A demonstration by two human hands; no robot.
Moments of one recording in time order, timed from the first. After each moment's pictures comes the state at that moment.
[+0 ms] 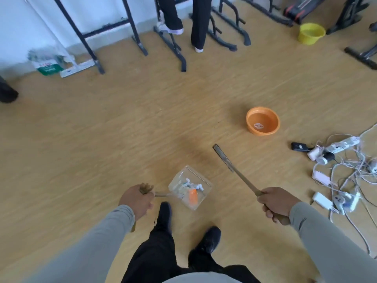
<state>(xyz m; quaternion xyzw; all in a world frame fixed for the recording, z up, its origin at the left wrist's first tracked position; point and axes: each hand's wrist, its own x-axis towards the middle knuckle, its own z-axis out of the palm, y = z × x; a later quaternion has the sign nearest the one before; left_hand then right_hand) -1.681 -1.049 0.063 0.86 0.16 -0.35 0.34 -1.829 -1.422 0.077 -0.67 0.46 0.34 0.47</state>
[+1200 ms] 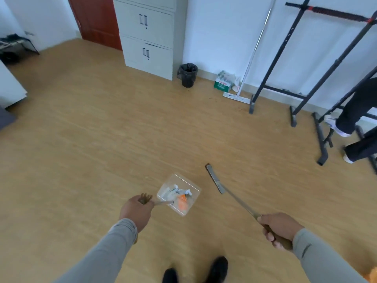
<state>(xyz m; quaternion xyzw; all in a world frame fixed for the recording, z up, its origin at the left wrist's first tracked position) -1.830 -0.547 0.084 0.69 0.50 -0.03 0.53 -1.664 -0.914 0.146 -0.81 0.19 0.45 0.31</state>
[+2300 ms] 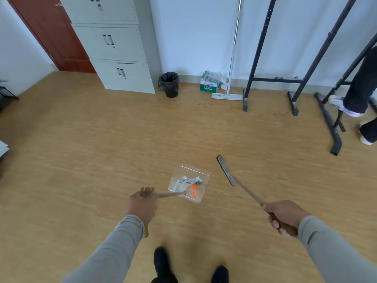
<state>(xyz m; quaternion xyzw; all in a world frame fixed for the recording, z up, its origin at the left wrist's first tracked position) -1.517 -0.543 0.127 0.71 0.49 0.00 0.51 -1.393 -0.912 0.144 -0.79 0.24 0.43 0.37</state>
